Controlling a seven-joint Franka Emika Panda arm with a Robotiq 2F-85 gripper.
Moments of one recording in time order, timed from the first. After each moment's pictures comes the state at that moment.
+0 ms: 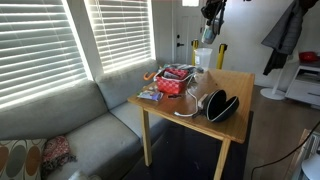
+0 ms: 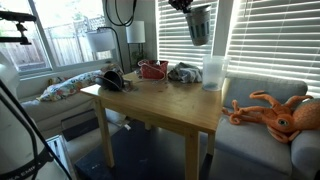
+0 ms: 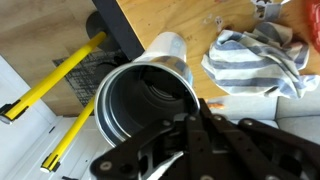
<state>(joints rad) -0.06 -0.18 0.02 -1.82 -0.30 1.98 0.18</state>
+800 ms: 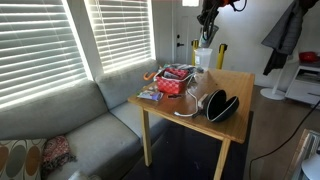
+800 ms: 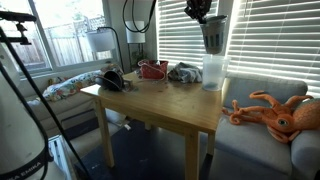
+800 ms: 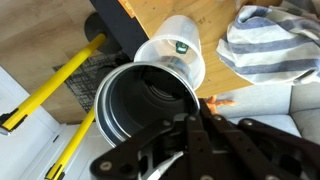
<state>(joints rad) -0.07 -0.02 -0.05 -1.72 -0.28 2.05 0.18</state>
